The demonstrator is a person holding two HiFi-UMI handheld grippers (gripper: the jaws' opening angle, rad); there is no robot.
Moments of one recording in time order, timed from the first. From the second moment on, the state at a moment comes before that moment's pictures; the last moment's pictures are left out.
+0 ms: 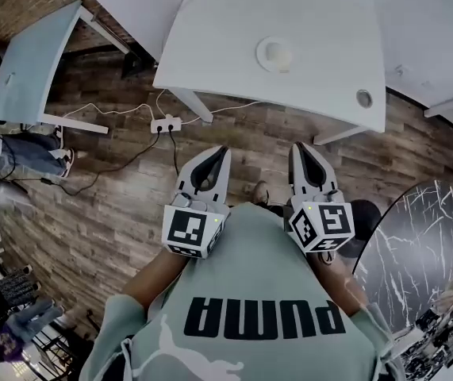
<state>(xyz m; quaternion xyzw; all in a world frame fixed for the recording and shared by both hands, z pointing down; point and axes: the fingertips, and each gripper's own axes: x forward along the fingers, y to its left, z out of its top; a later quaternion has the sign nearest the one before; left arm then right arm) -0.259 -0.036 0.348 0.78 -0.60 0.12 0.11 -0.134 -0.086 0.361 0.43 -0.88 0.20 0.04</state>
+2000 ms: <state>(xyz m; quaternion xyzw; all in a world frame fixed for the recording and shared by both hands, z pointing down) -0.274 -0.325 0.396 0.89 -0.39 0.09 0.20 -0.155 -0.311 0.395 0.58 -0.77 0.23 0.13</state>
